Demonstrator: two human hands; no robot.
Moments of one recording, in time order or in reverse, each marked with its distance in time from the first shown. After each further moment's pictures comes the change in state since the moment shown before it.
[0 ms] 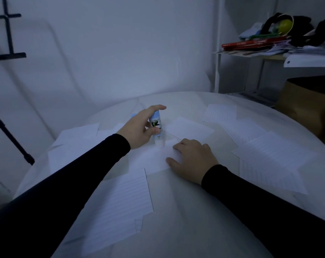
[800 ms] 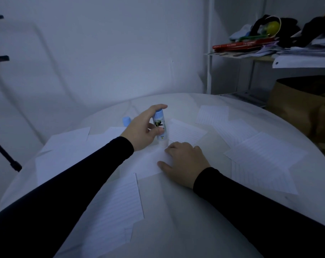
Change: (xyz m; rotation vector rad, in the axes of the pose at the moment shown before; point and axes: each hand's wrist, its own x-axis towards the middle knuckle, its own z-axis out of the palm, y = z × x) left_hand 0.015 0.019 0.022 -0.101 0.044 -0.005; right_hand 0.001 0.001 0.000 -0.029 -0.006 -0.033
